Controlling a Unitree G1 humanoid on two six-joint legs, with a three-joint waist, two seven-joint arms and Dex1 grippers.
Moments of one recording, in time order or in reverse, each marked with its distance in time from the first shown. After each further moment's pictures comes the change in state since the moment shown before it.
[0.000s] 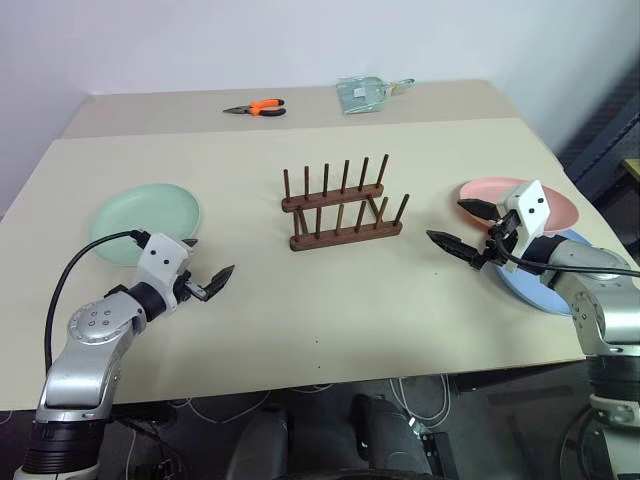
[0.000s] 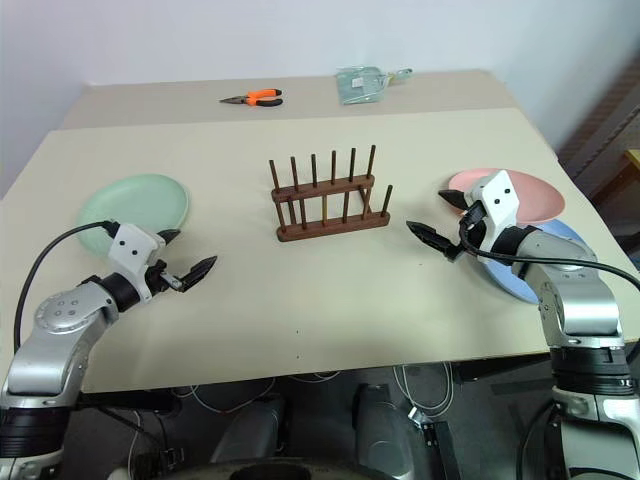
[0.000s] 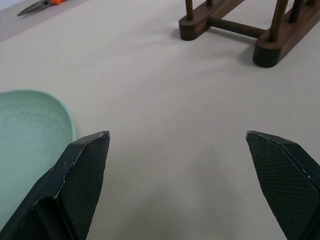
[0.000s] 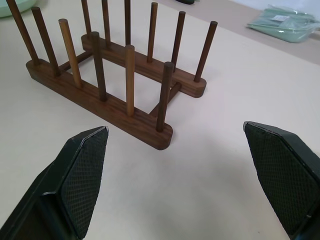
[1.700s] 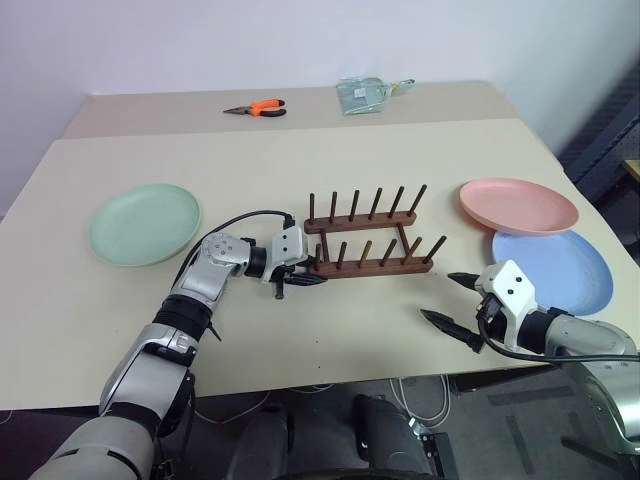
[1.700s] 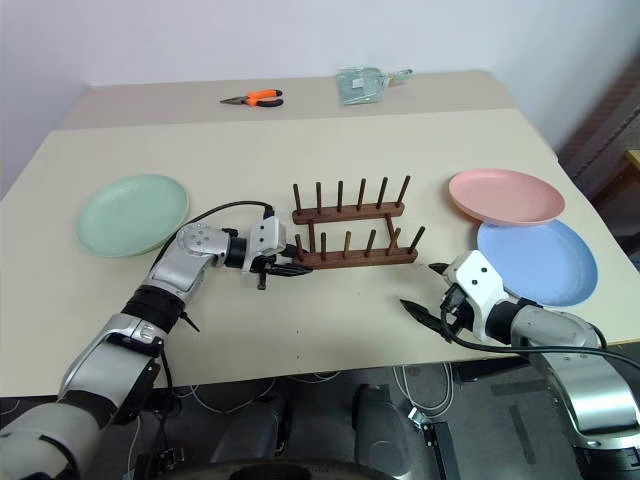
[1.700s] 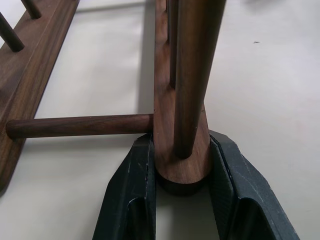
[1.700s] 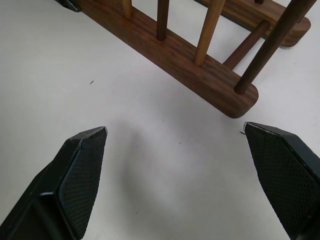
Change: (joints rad) left arm -0.690 -0.223 -0.464 0.883 0.181 -0.479 -0.617; right arm 0.455 -0.044 -0.019 -0.414 -0.032 0.119 -0.063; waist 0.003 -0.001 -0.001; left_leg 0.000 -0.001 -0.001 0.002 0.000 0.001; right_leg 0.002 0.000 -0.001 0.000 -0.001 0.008
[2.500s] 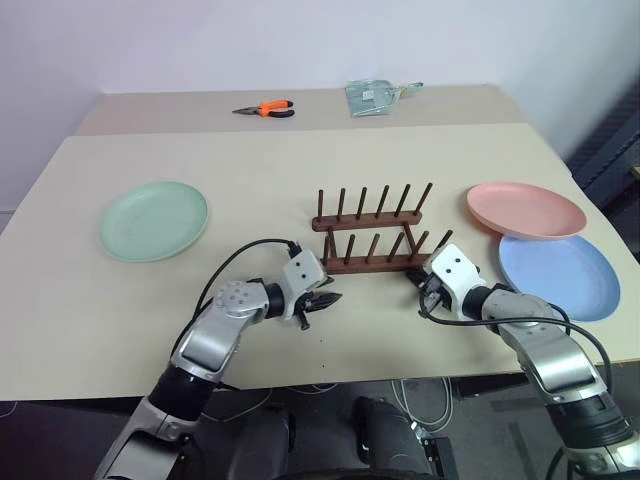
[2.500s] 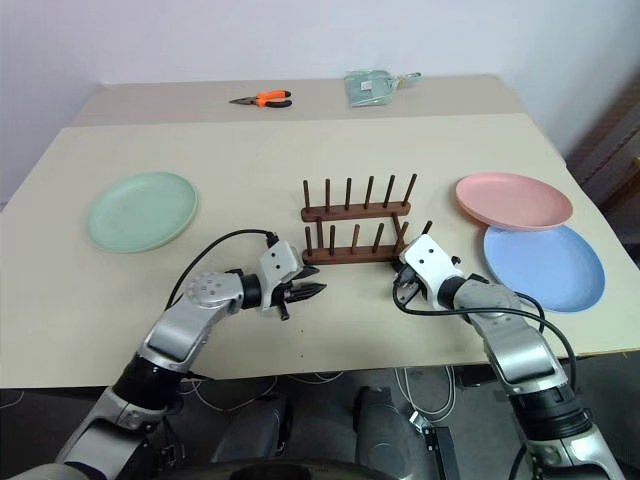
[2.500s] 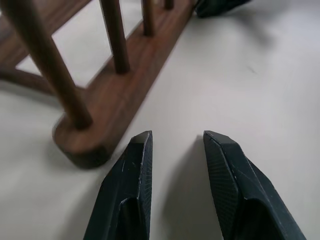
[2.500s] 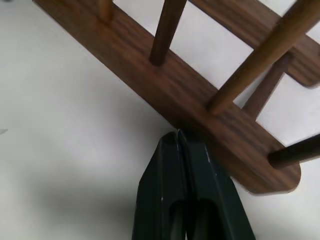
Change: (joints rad) left arm 0.361 -0.096 -0.037 -0.686 0.034 0.568 0.500; right arm -0.315 0.131 0.295 0.296 -0.280 -0.078 -0.189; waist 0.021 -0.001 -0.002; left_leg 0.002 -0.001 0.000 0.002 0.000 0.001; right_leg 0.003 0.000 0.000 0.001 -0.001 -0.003
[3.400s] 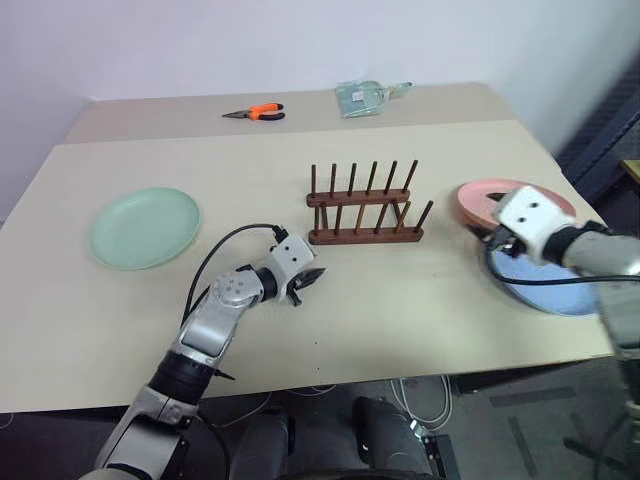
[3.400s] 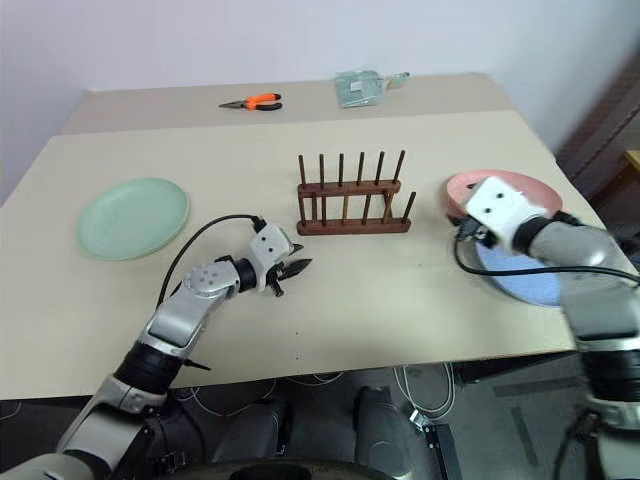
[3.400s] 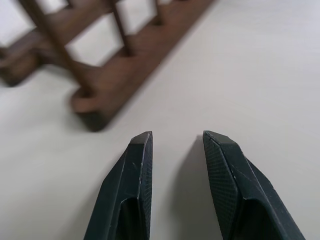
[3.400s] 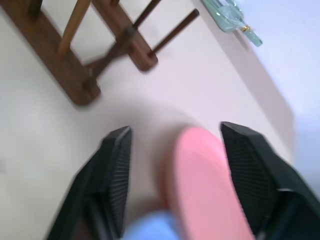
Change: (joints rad) left arm -0.010 0.062 0.023 0.057 -0.014 -0.112 0.043; right arm -0.055 -0.336 -0.252 0.026 -0.065 -0.188 0.175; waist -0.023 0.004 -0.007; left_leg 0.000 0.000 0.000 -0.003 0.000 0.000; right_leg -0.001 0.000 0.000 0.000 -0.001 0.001
